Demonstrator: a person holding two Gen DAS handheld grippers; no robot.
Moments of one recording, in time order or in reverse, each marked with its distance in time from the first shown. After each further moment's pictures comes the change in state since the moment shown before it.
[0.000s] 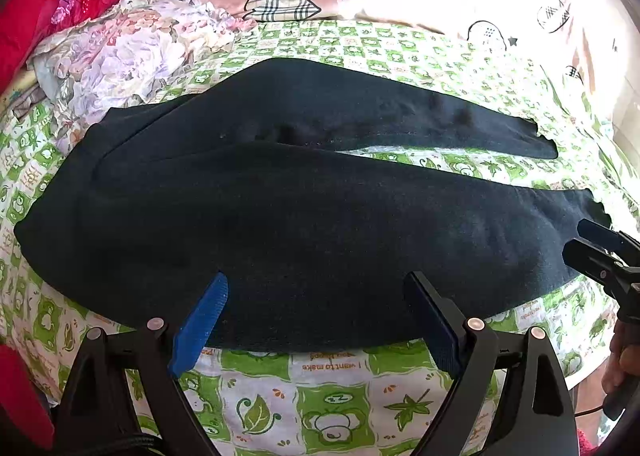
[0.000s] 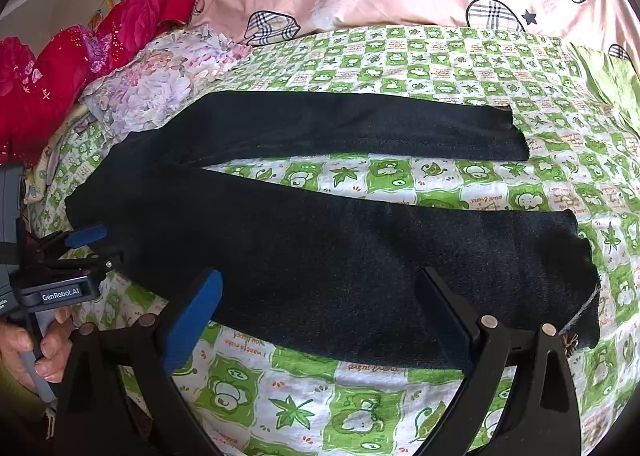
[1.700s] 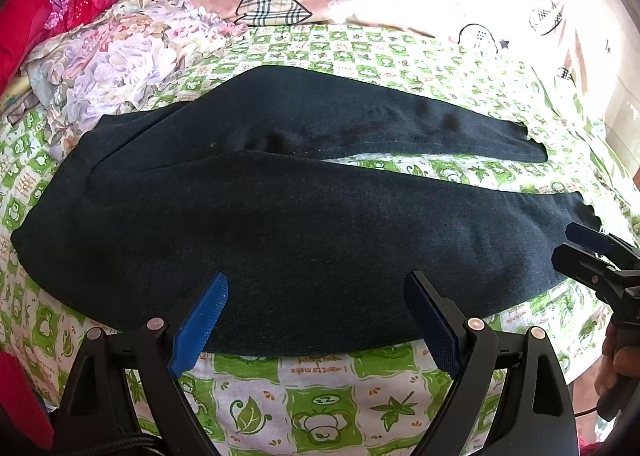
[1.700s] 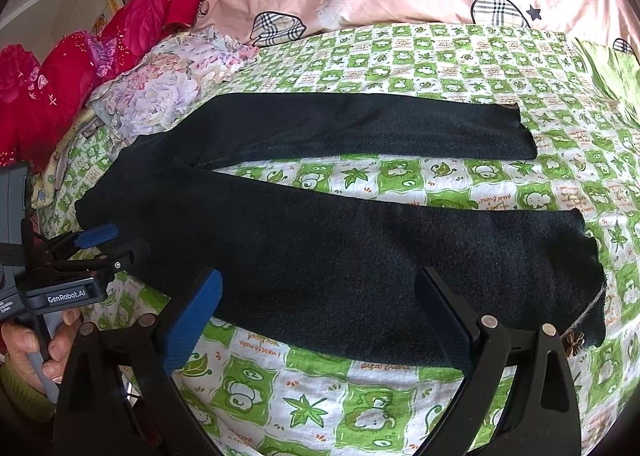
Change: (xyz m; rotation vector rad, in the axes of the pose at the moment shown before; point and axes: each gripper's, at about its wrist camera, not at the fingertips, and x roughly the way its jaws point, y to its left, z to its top) left arm -0.007 -0.004 0.006 0.010 -0.006 -0.032; right arm -0.001 0.010 -0.003 0.061 -0.089 0.010
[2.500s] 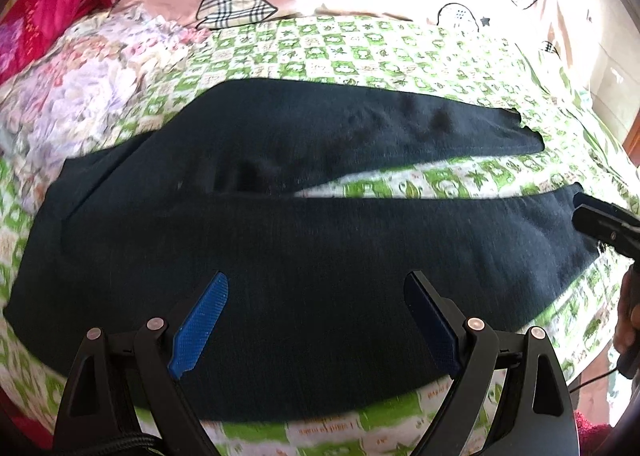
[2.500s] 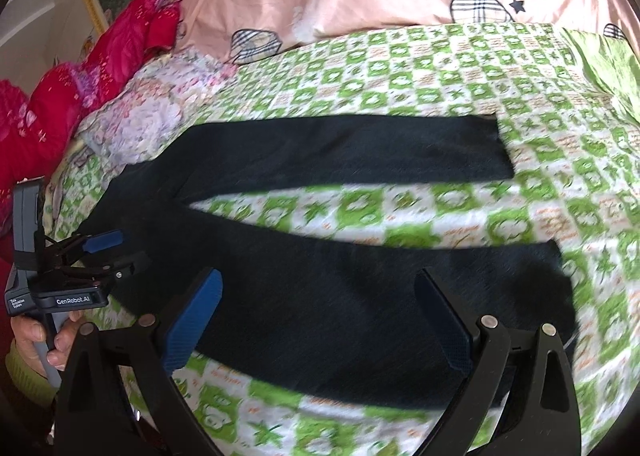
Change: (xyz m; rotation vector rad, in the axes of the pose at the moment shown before) left arm 0.028 -0.003 0.045 0.122 0.054 -0.044; right arm -0.002 -0.048 0.039 0.089 -0.014 0.001
